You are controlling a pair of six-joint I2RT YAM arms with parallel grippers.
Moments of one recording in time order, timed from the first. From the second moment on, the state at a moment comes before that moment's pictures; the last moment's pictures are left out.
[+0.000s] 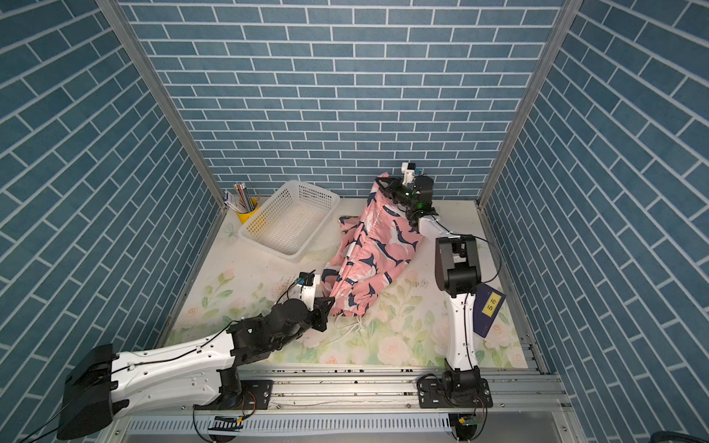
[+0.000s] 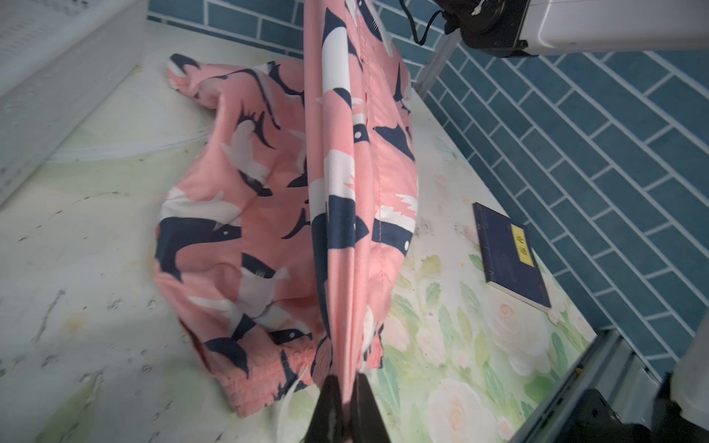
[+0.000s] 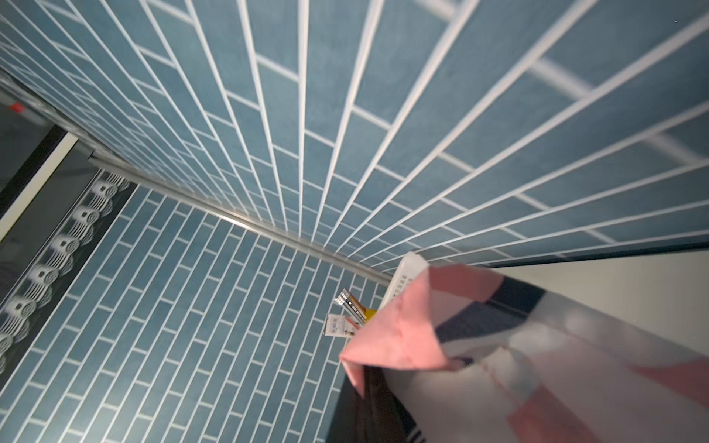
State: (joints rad) left arm -1.11 1.02 0.51 0.00 -0.37 -0.71; right arm 0.24 2.37 1.91 0.55 -0.76 1.17
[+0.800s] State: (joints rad) left arm -1.12 1.21 0.50 -0.22 -0.38 -0.94; right arm 0.29 2.69 2.39 -0.10 -0.58 0.88
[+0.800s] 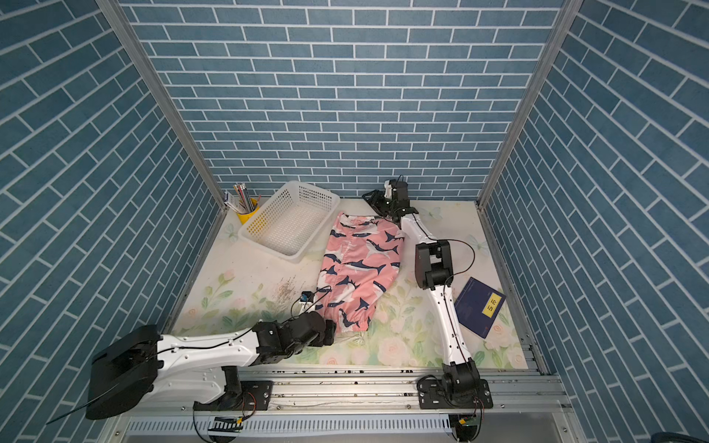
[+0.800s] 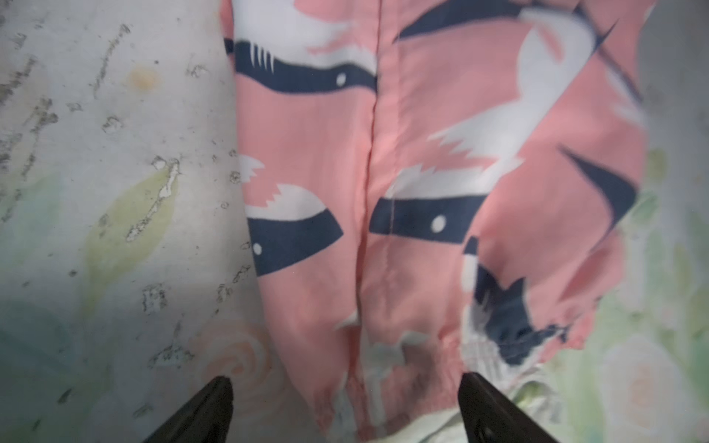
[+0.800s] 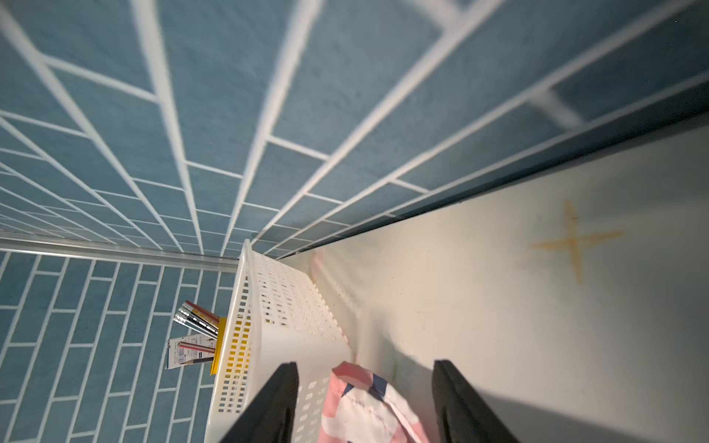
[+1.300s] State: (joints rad) left arm -0.86 1.29 0.64 -0.13 -0.22 -0.69; right arm 0.23 1.94 1.47 -0.11 -0.40 0.63
